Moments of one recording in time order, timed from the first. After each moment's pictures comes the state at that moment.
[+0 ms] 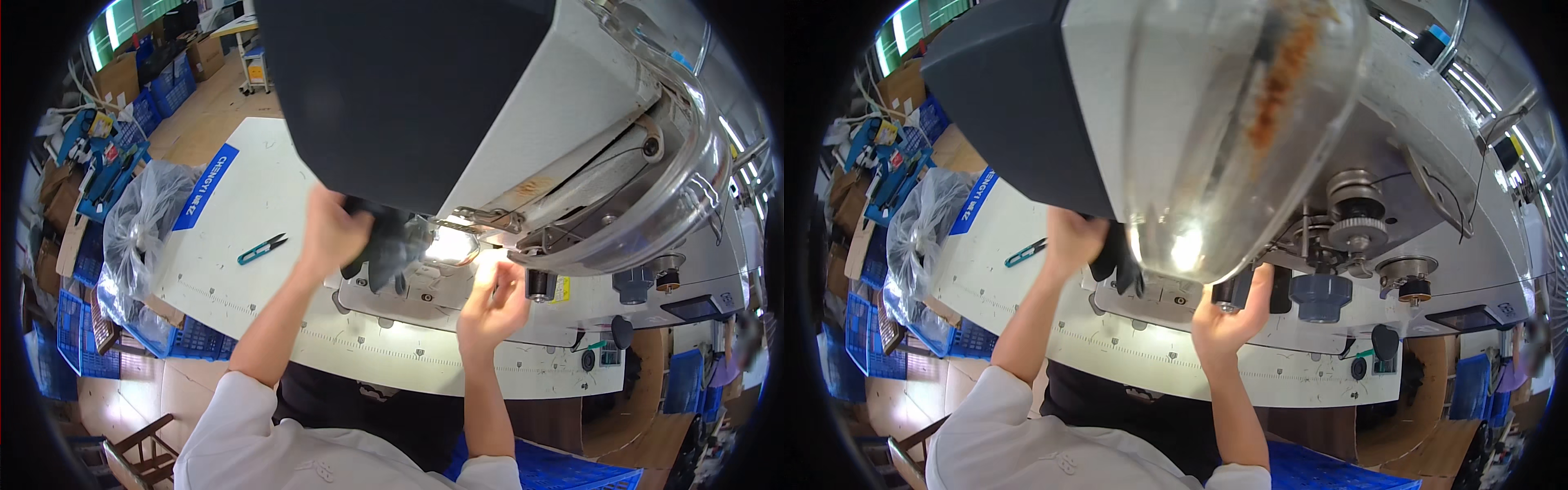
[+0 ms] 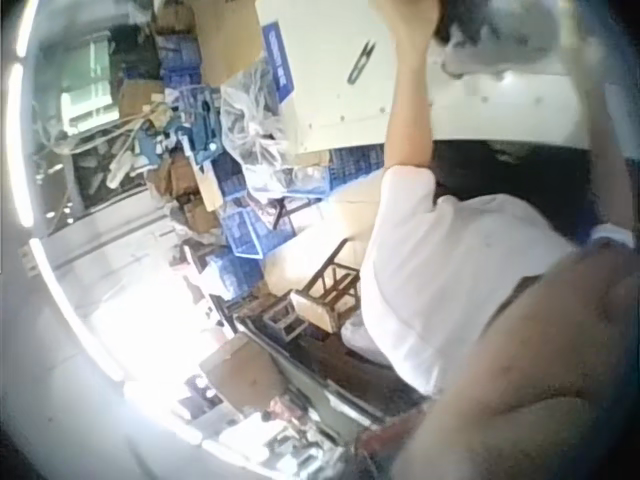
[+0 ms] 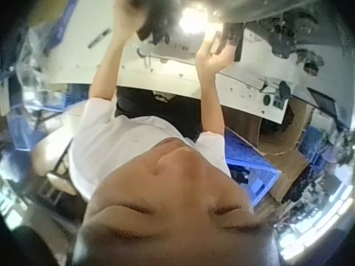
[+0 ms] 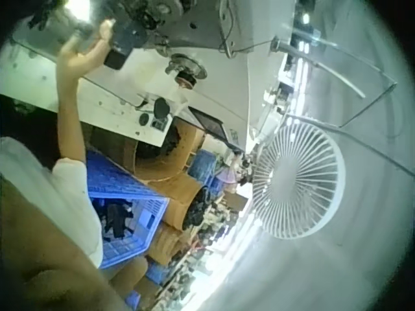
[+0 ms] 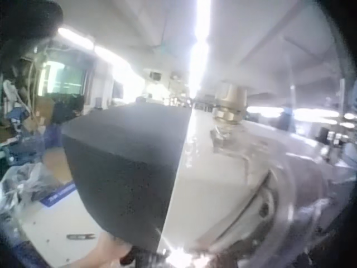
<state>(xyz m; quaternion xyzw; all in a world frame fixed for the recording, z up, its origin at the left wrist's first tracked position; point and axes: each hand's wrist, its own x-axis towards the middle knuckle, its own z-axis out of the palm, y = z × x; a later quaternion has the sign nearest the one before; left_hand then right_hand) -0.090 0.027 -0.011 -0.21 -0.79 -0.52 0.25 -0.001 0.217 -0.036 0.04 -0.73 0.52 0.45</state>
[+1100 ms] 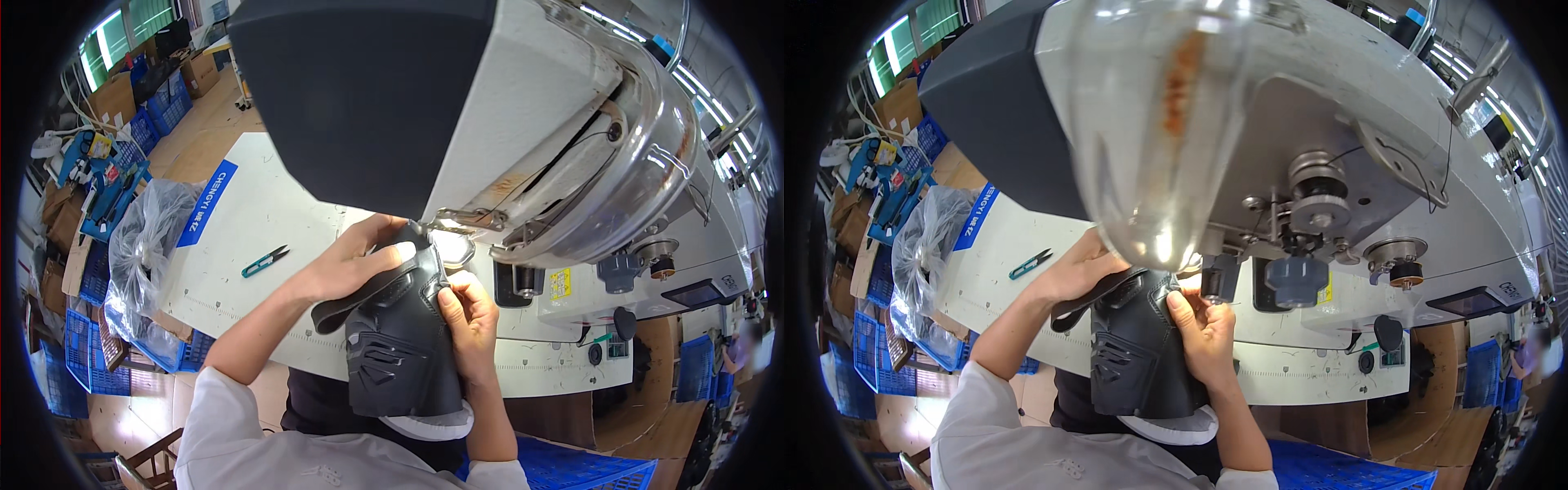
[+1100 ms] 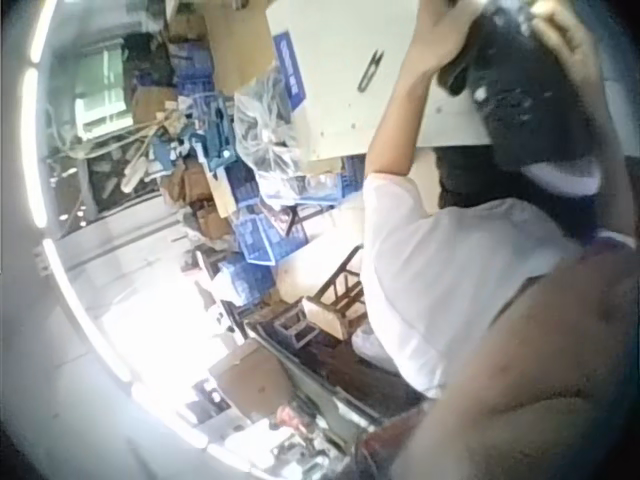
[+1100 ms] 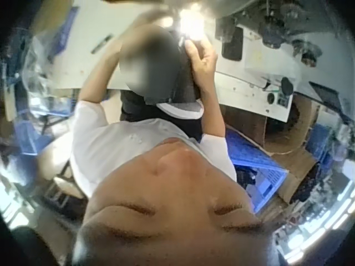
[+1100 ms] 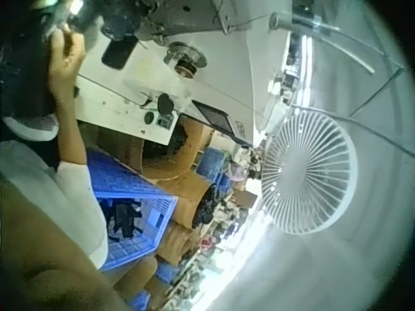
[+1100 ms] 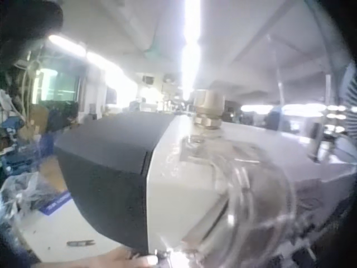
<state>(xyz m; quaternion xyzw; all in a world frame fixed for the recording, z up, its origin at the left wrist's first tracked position) -0.063 0.034 0.016 -0.26 -0.66 -0.68 -0.19 0.034 0.208 -0.018 0.03 -0.61 0.79 0.11</state>
